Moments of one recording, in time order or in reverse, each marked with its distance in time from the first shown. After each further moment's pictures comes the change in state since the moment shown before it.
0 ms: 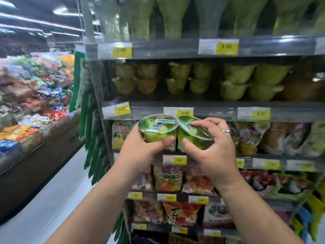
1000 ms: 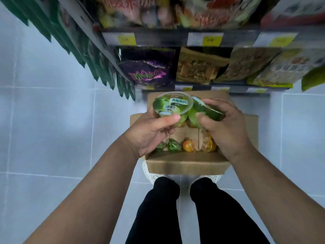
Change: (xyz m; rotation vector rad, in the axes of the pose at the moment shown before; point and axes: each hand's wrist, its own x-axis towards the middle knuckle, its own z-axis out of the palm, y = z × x) left_hand -0.243 -0.576 0.024 -0.450 -0.158 -1.237; right_hand -0.455 0.391 0.137 0.012 -0.332 1.113
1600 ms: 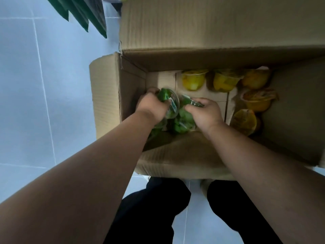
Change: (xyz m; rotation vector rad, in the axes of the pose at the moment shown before) left_hand 0.268 -0.216 -0.144 0.910 0.475 -0.274; right_hand 0.118 0.348 0.152 -0.161 -0.085 0.580
